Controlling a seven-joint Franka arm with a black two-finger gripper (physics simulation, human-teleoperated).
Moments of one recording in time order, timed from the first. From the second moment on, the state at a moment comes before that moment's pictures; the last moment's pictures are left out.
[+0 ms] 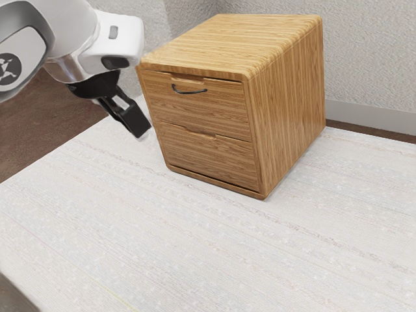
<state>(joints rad) 0.28 -0.37 -0.30 -1.71 0.16 1.74 0.23</state>
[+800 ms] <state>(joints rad) 0.27 -0.38 -0.14 -1.89 0.01 2.15 1.29</state>
